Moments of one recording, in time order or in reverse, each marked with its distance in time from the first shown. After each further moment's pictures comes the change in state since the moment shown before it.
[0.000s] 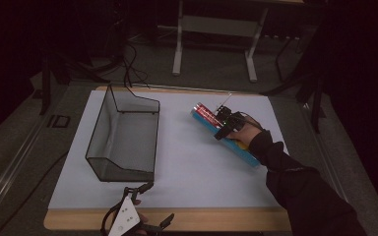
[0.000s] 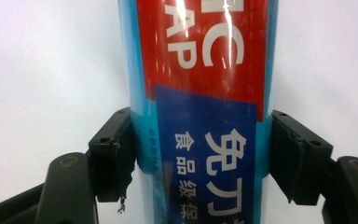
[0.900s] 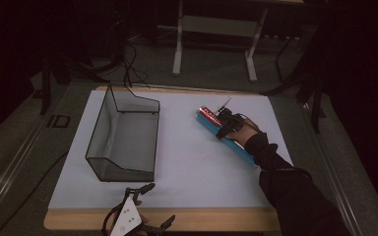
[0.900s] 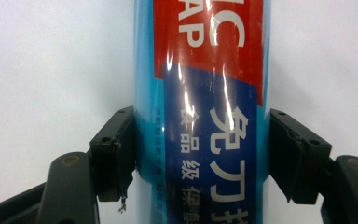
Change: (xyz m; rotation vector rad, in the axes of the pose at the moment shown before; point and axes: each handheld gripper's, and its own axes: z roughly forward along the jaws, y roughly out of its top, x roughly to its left) left arm -0.002 -0.001 0.002 0.014 -0.013 0.014; right arm -0.017 -0.002 0.036 0.030 -0.046 0.081
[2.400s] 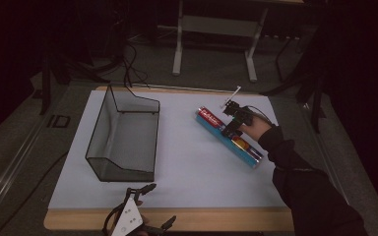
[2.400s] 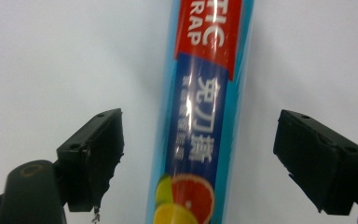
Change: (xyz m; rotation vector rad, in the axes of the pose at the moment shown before) left arm -0.001 0.001 0.001 0.004 -0.012 0.009; right arm -0.009 -0.005 -0.059 -0.023 0.104 -0.105
